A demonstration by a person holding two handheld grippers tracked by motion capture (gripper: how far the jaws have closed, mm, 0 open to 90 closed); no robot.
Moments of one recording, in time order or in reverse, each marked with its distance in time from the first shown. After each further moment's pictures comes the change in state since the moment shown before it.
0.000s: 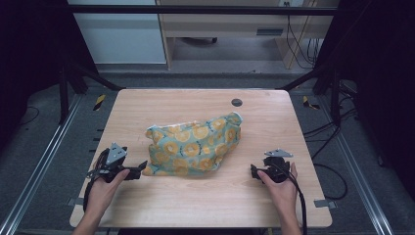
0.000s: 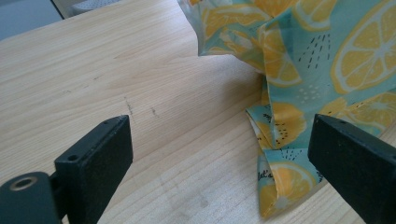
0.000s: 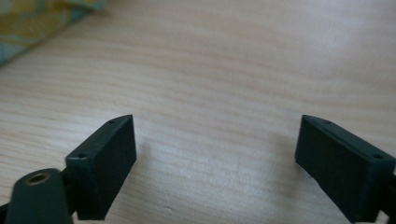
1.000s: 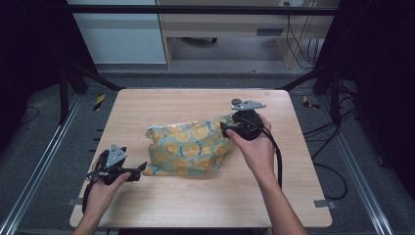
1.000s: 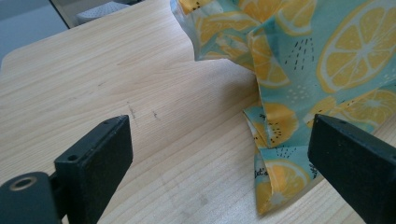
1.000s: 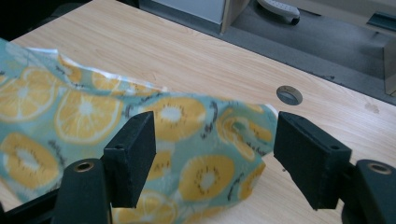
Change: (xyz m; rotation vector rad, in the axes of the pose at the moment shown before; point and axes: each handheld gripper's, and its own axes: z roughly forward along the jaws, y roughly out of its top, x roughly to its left) left arm -0.006 0.001 -0.005 -0.018 0.016 0.034; right arm 0.085 0.170 -0.062 -0.145 0.139 -0.168
